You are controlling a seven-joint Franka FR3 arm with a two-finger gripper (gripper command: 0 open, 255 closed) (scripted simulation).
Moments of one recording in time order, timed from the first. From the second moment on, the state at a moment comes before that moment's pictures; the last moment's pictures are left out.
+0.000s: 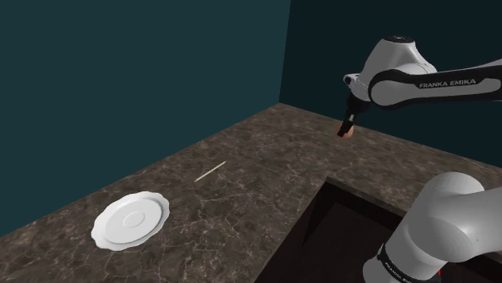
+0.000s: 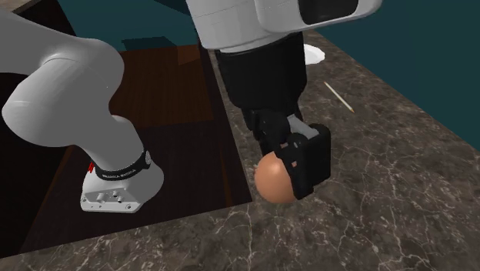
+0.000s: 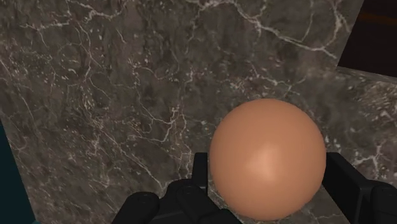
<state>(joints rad) -0.11 -0.81 -0.45 -2.68 -0.48 2.20 -0.51</state>
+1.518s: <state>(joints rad) 0.15 -0.61 0.12 -2.58 -0.24 2.15 0.10</state>
